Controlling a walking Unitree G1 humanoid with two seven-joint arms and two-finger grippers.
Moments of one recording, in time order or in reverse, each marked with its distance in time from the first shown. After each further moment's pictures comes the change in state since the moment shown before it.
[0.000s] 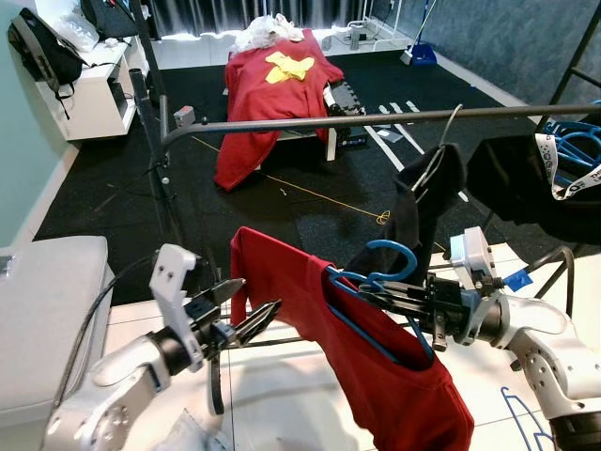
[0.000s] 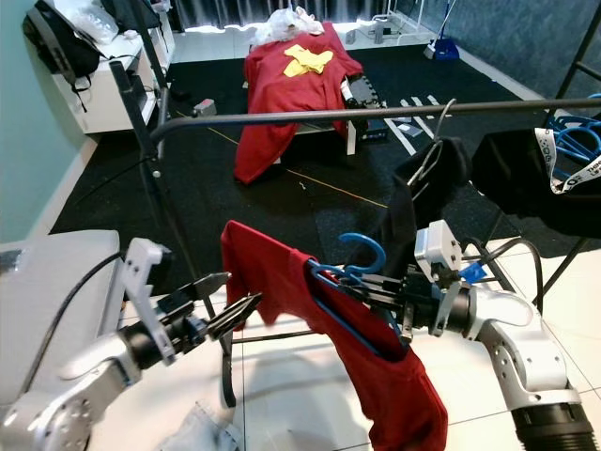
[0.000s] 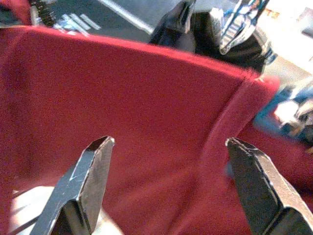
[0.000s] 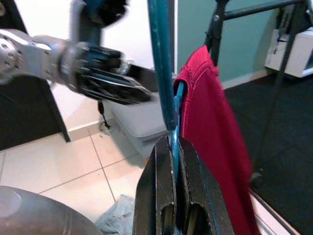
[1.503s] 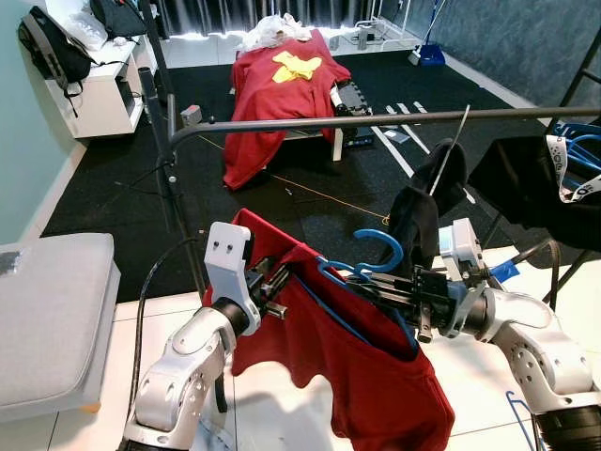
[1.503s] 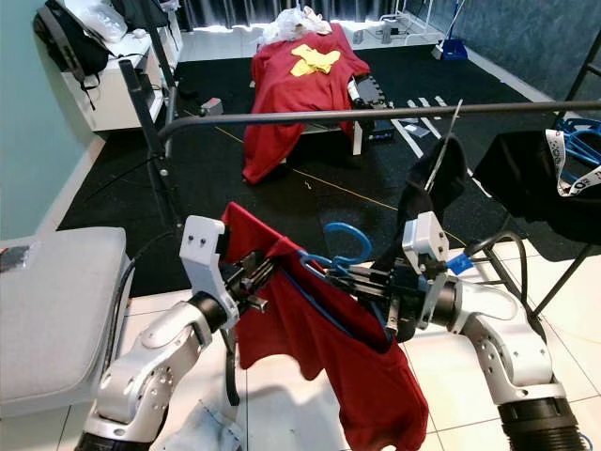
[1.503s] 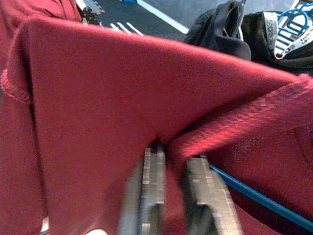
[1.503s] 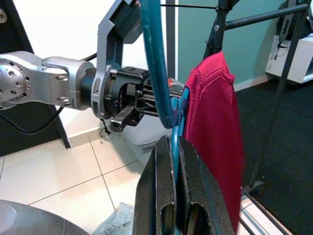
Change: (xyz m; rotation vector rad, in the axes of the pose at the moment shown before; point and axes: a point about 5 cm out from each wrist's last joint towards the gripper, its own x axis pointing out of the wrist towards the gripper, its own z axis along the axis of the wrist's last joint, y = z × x) left arm 0.029 0.001 -0.005 0.085 -0.010 0.238; right arm 0.010 -0.002 0.005 -0.002 -0.015 -0.015
